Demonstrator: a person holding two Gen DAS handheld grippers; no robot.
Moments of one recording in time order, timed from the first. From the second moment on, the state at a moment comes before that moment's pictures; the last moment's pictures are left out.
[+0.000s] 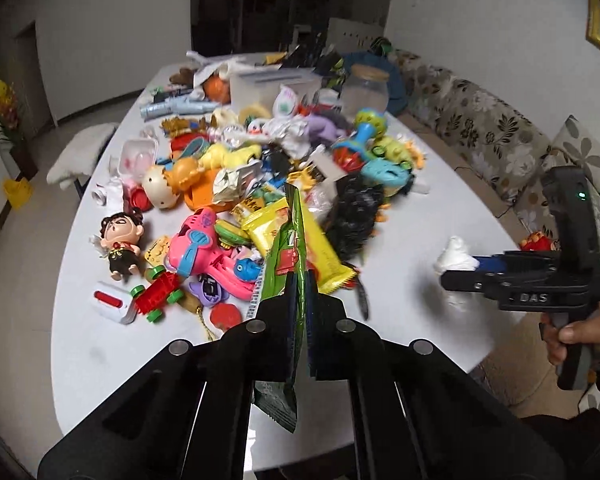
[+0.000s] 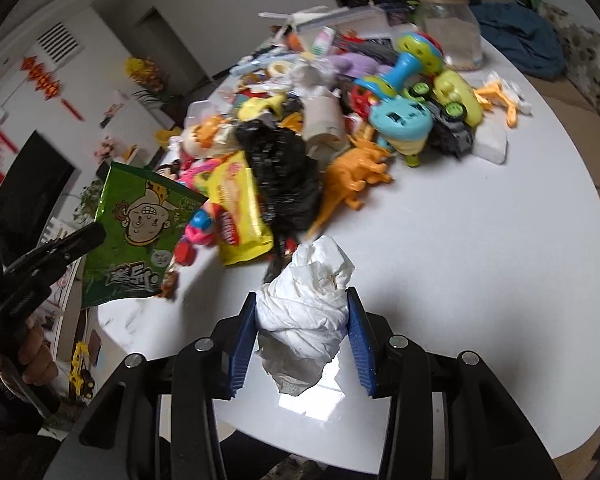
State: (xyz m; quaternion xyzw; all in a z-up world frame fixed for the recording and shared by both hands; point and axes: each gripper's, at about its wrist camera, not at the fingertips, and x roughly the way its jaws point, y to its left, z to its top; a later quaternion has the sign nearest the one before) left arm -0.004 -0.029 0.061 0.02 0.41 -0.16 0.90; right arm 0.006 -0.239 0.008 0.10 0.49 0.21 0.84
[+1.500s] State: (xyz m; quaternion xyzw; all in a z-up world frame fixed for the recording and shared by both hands) left arm -0.009 -0.004 -0.068 -0.05 0.53 -0.18 0.83; right arm -0.064 -0.215 -0.008 0.02 0.53 0.28 0.80
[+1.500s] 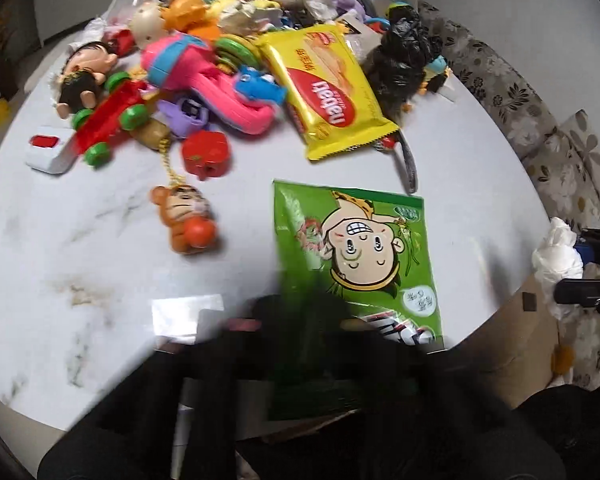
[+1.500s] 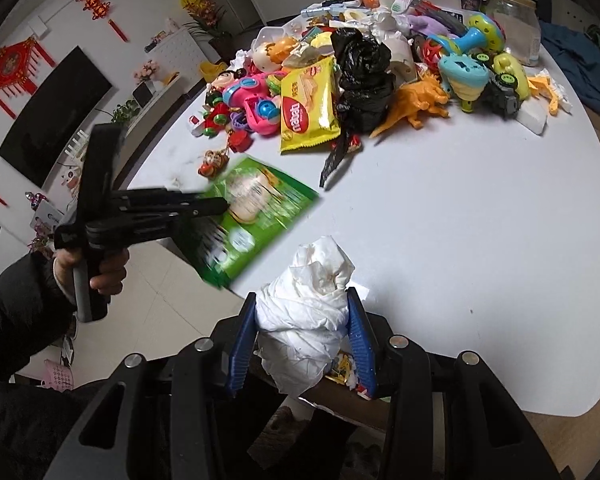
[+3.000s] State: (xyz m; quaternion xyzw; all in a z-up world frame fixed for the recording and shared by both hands) left arm -0.109 -0.043 -0.019 0.00 0.53 -0.13 0.84; right arm -0.054 -0.230 -0.021 0.00 0.54 0.29 0.79
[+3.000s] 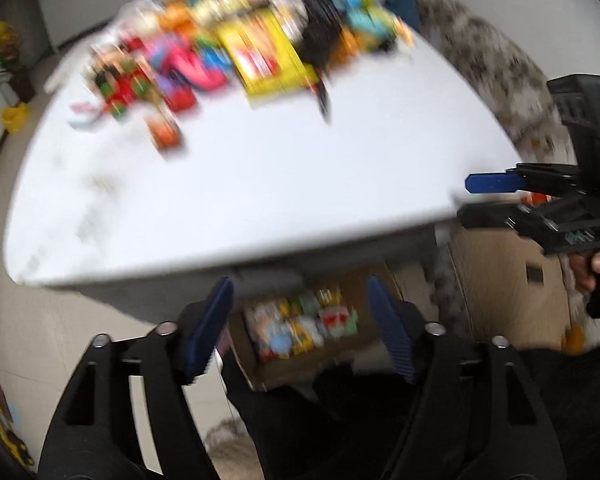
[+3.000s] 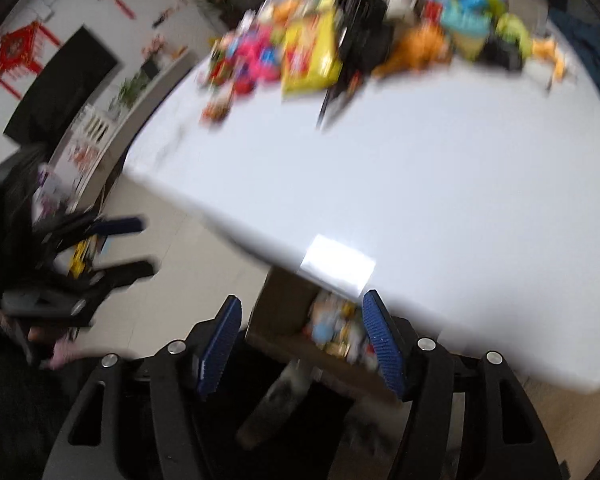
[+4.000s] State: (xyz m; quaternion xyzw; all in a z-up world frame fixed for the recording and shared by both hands) left arm 0.134 -0.082 -0.052 -0.05 0.52 -0.01 0.85; right arm 0.026 -0.281 0.055 0.09 0.45 0.16 0.87
